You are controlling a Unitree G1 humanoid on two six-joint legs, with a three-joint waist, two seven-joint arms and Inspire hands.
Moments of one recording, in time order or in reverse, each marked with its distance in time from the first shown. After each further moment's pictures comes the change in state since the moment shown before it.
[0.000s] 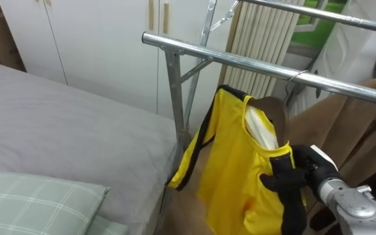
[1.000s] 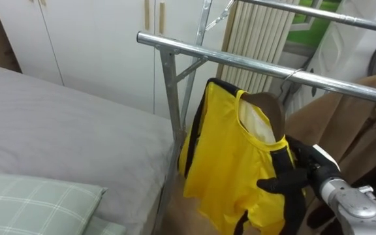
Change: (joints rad) left arm 0.000 0.008 0.000 0.000 0.001 0.013 -0.011; right arm 0.000 0.002 -0.015 0.000 0.004 0.001 -0.007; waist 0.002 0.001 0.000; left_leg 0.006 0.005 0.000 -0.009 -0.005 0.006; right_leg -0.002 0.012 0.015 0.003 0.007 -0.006
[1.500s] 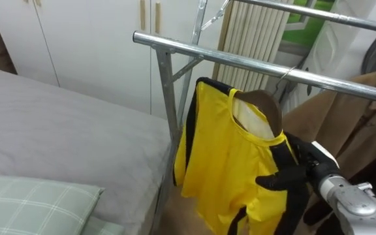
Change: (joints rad) left arm 0.000 0.000 0.002 0.000 0.000 0.006 -0.003; right arm 0.000 0.000 0.001 -0.035 -0.002 0.002 -0.002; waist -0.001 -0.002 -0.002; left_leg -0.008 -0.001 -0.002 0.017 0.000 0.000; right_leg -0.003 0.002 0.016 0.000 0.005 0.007
